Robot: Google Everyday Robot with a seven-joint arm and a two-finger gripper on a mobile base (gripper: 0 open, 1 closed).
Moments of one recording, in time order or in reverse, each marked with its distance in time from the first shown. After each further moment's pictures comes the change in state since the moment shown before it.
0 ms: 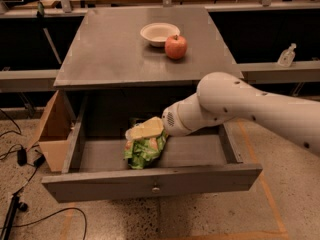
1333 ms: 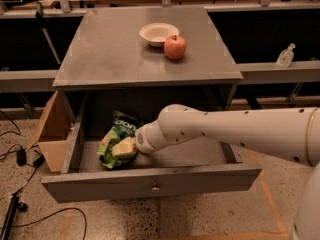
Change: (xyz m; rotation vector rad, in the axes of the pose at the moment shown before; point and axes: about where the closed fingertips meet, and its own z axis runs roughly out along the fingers) arm 0.016 0.005 0.133 -0.018 0.011 0.040
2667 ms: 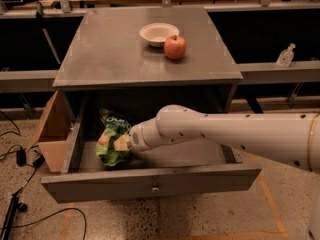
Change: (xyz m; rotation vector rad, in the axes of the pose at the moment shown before) arm -0.017 0.025 0.004 -0.063 -0.073 -0.110
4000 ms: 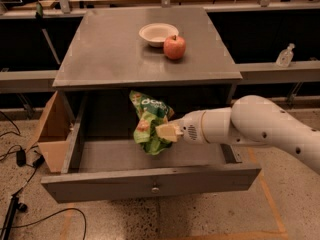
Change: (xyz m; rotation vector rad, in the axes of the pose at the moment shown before) arm -0.004 -0.019 -0.169 -0.019 -0.198 -0.168
